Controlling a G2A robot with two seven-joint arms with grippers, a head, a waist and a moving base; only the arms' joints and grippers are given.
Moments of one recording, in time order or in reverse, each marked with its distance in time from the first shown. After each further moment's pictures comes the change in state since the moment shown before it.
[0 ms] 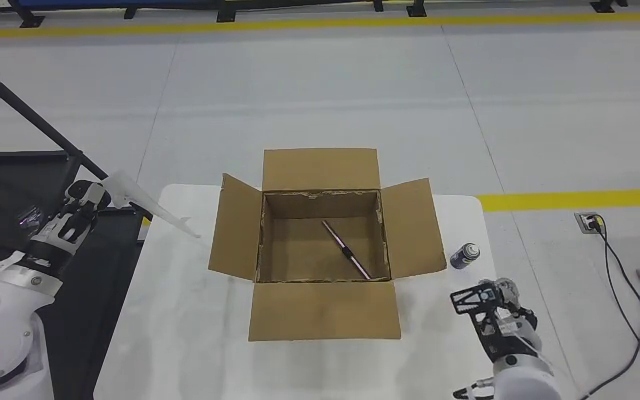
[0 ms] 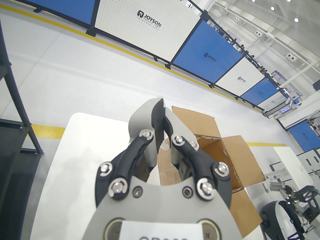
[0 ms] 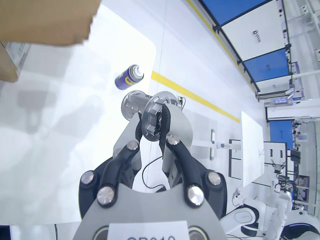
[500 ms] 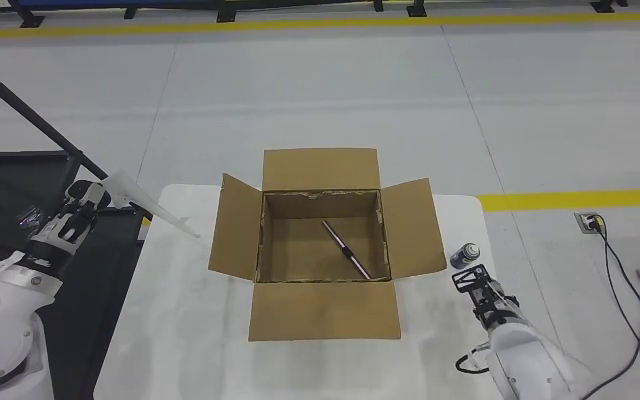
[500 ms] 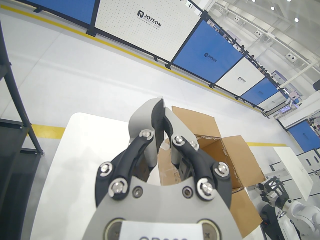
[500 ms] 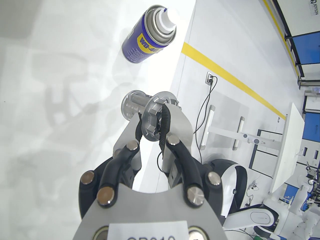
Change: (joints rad) left arm 0.000 0.000 0.000 0.000 0.000 0.000 0.000; right arm 0.282 0.008 0.061 0.451 0.131 -0.092 -0.003
